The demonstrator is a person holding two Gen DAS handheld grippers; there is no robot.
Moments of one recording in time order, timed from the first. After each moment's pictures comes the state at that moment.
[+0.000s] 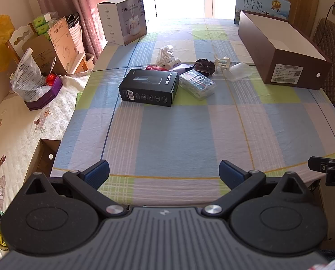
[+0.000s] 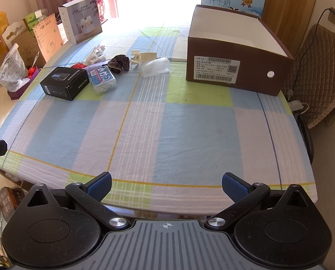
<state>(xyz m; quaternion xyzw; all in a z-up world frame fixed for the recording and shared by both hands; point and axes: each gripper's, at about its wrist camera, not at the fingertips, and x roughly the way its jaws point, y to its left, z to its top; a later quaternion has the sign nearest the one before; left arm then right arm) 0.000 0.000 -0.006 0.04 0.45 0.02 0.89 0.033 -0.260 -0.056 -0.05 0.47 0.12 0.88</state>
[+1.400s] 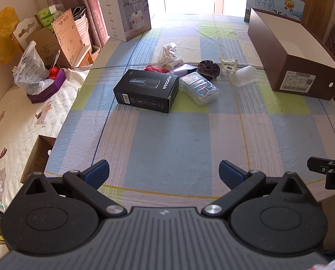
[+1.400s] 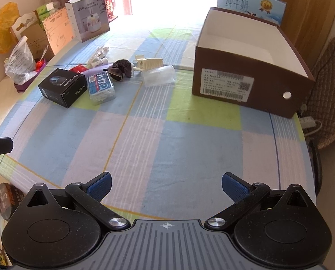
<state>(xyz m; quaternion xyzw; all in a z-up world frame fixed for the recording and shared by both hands) 0.043 -0.018 -0.008 0.03 0.46 0.06 0.88 0.096 -0.263 -0.063 -0.07 0.47 0.17 0.86</state>
